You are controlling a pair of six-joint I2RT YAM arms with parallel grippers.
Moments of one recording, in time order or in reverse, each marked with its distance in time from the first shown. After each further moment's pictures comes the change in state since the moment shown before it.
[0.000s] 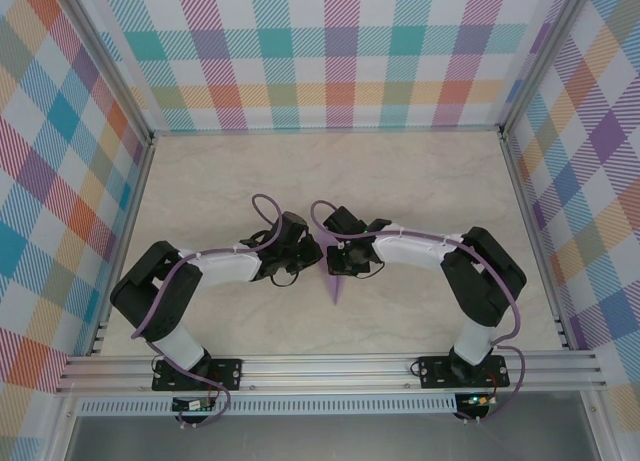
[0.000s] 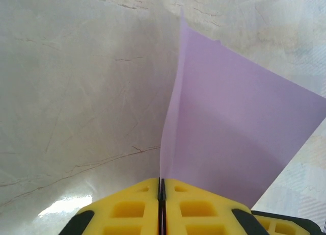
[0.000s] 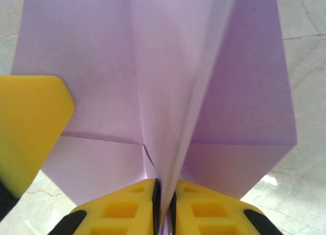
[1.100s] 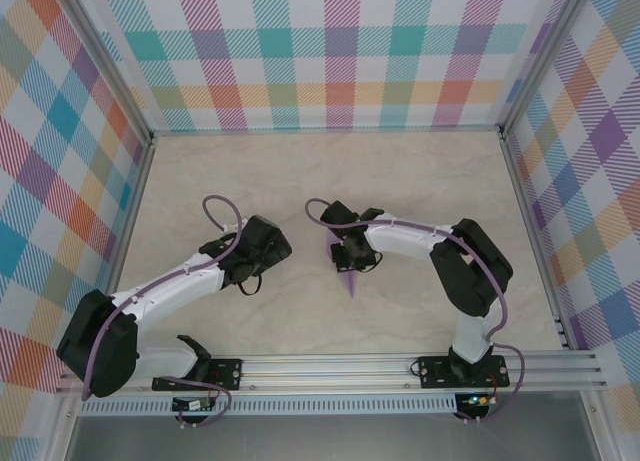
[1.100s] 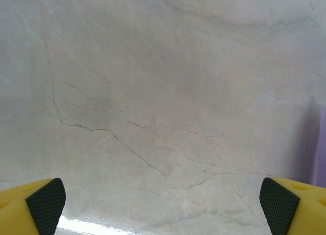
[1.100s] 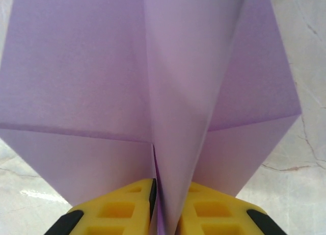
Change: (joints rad) left arm 0.068 -0.367 -0.026 -0.552 -0.397 -0.031; right arm -0.025 0.091 0.126 -0.199 0.131 -0.118
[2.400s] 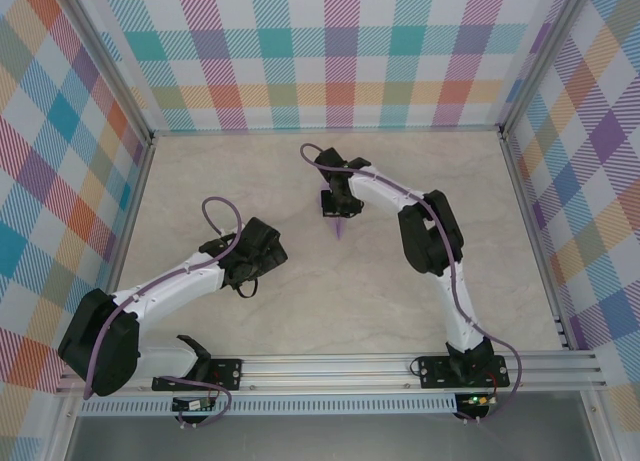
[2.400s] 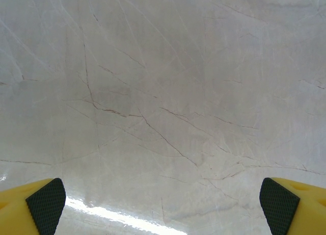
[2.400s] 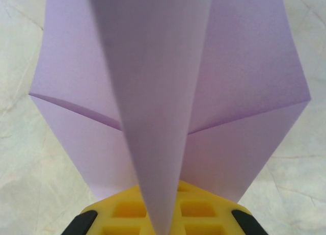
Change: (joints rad) left arm 0.013 0.008 0.000 -0.080 0.010 -0.002; right arm -0.179 0.464 0.713 -0.168 0.031 -0.085
